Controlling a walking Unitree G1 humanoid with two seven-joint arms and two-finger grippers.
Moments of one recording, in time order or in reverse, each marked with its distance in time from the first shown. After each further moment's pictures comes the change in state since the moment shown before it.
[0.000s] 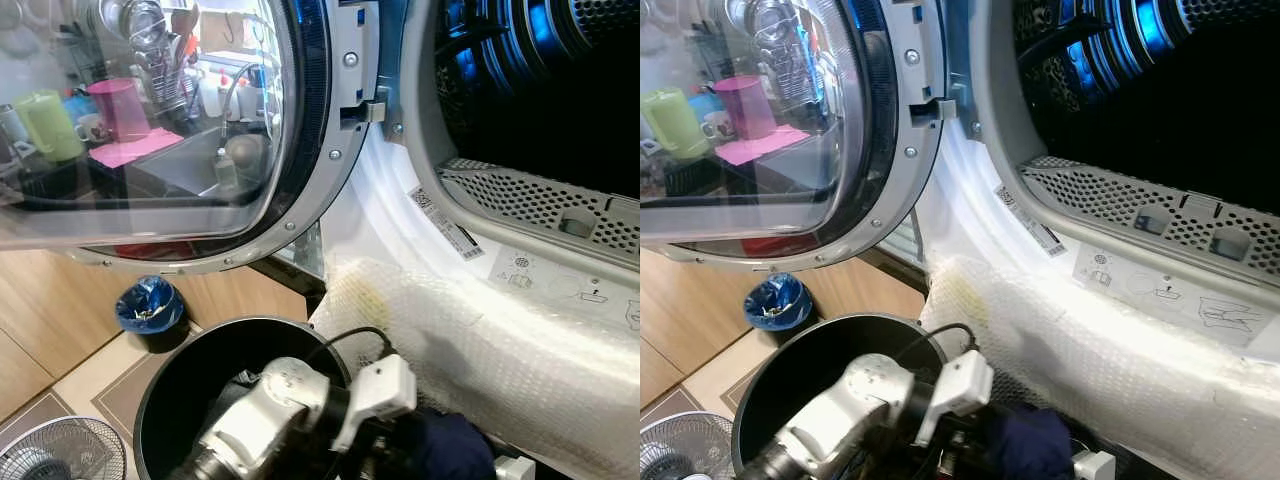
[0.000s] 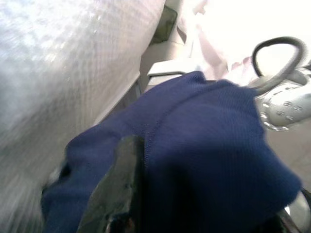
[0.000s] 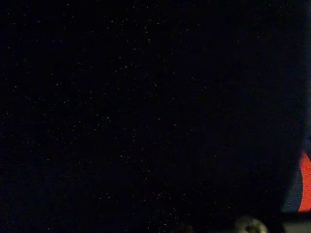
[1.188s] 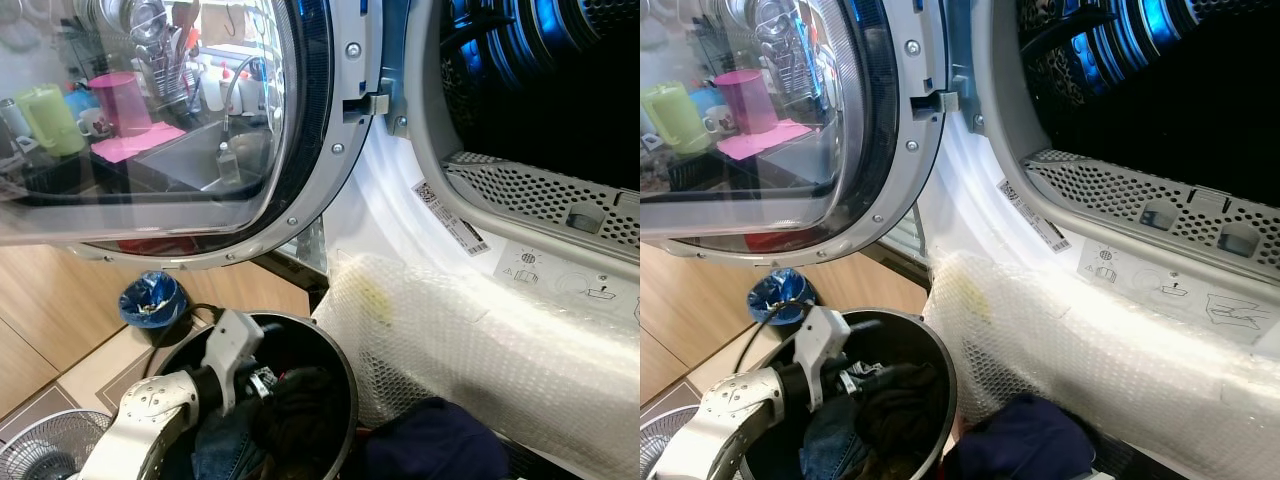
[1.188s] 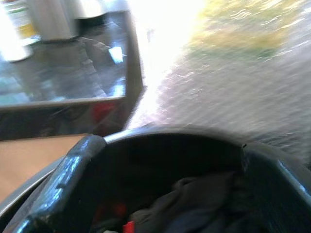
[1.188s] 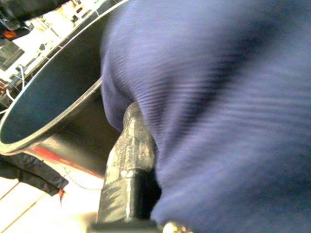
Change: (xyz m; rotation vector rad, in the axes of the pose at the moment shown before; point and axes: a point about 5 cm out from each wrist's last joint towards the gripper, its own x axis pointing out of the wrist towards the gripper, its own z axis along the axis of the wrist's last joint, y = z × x) left arm -0.132 -0.004 -0.049 -0.079 -0.033 1.127; right arm -0.019 0.001 -0.010 0.002 0.047 -0.021
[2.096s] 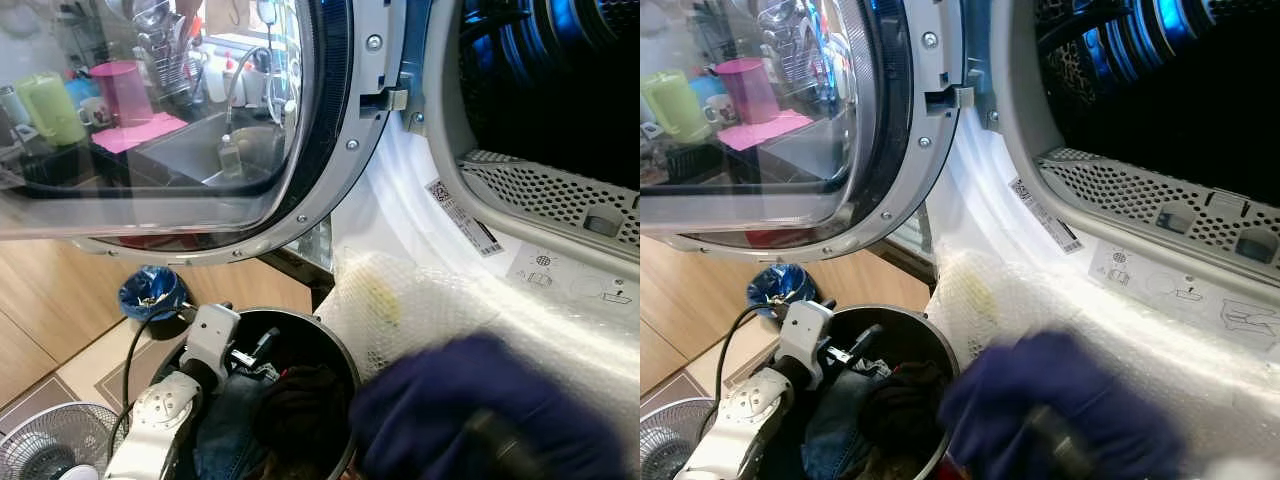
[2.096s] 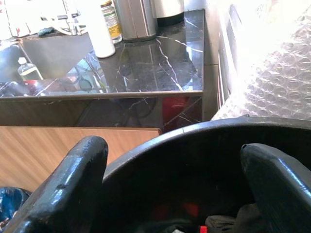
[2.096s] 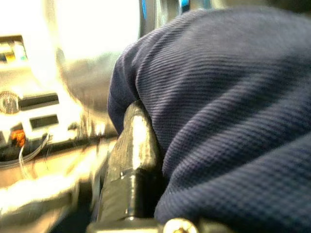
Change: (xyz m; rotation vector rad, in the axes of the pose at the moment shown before) left arm 0.018 0.015 -0.021 0.067 -0.027 0.288; right arm -0.040 0.088 0.167 -0.442 -0.539 0.242
